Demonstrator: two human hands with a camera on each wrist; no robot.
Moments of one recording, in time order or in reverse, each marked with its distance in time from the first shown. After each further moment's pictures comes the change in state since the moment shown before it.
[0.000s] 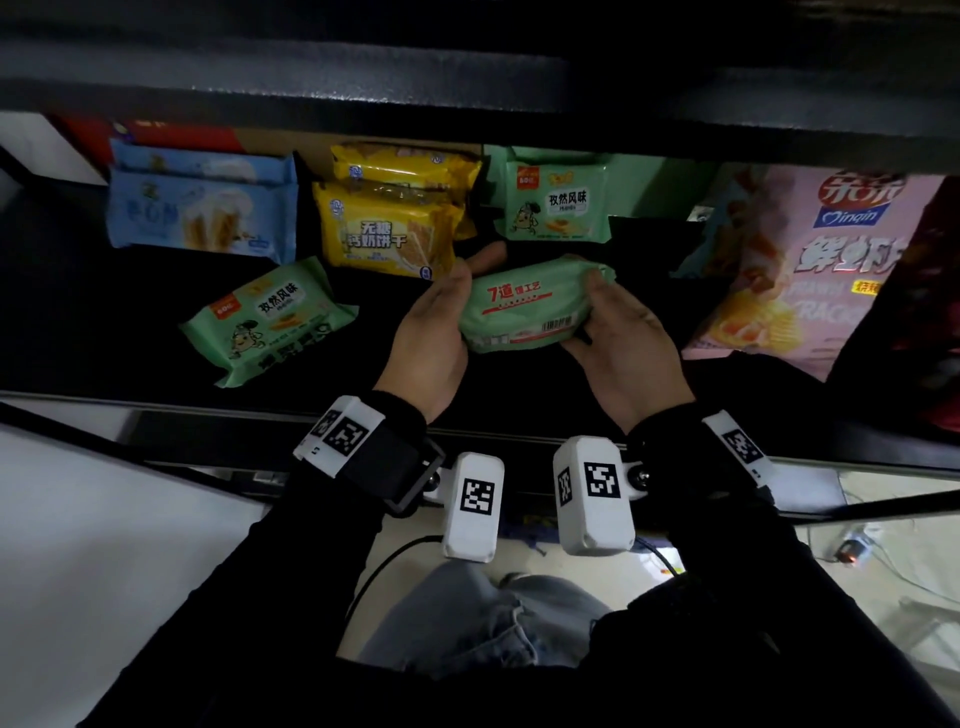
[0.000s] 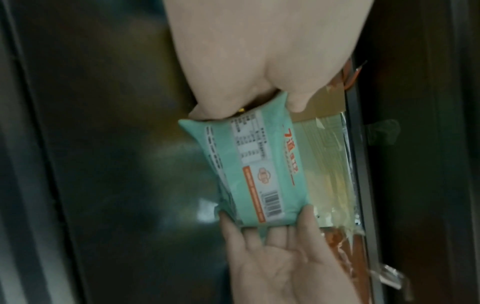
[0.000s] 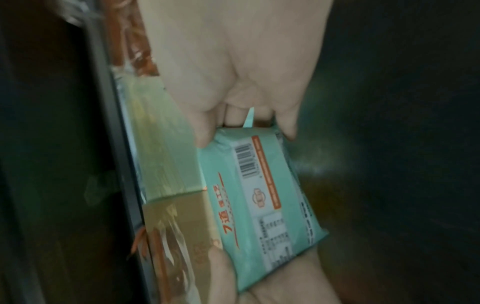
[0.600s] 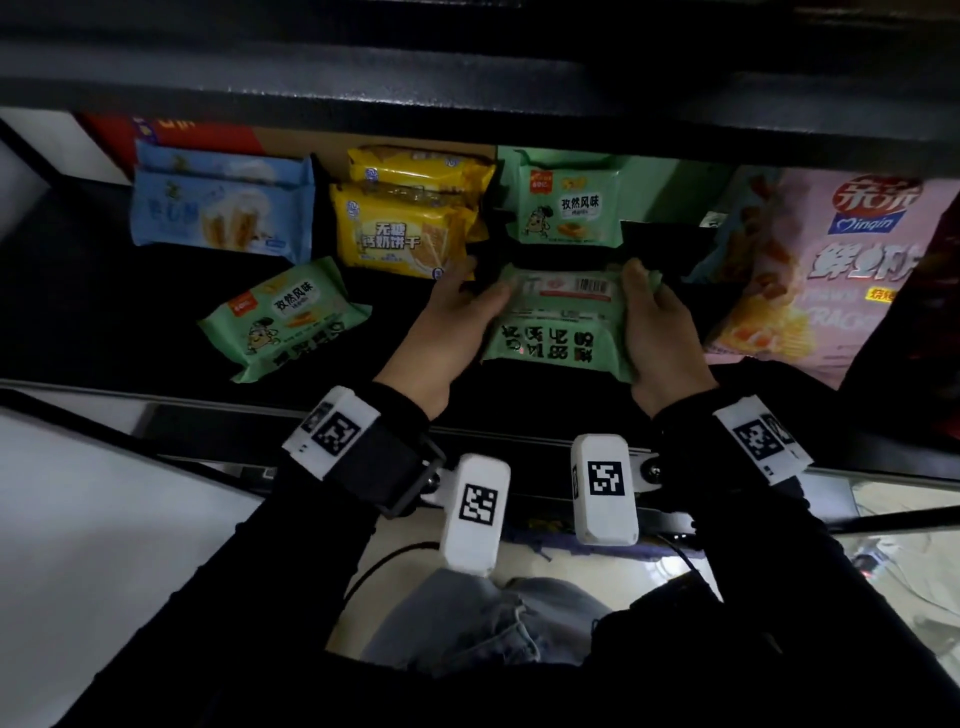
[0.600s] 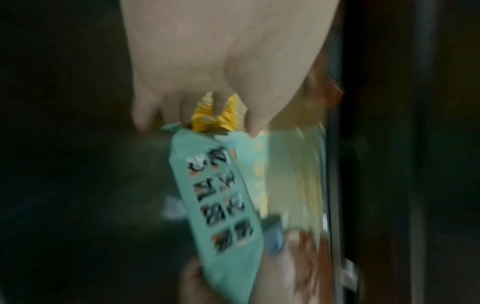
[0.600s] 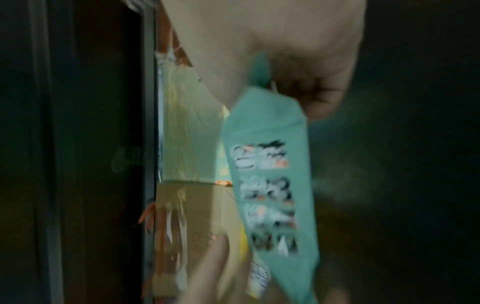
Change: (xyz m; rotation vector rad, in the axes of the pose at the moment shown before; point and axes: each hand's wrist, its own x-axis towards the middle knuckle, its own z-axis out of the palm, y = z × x) left_hand -0.001 0.013 -0.006 0.403 0.073 -0.156; right_hand 0.011 -0.014 -0.004 -0.336 0.250 -0.004
